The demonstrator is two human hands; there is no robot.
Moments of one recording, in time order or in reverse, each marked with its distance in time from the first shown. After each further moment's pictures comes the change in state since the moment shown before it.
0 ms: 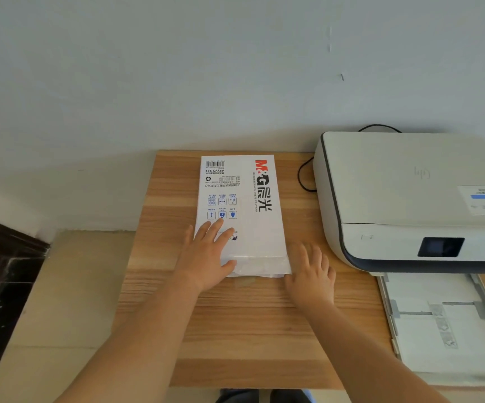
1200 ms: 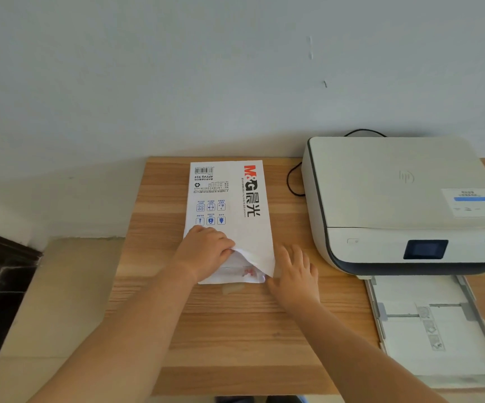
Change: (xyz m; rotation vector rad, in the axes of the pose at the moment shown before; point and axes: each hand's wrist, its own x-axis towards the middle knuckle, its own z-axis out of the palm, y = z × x) left_hand 0.029 0.011 -0.014 -0.003 0.121 0.278; right_hand 0.008 -0.006 -0.011 0.060 -0.042 -0.107
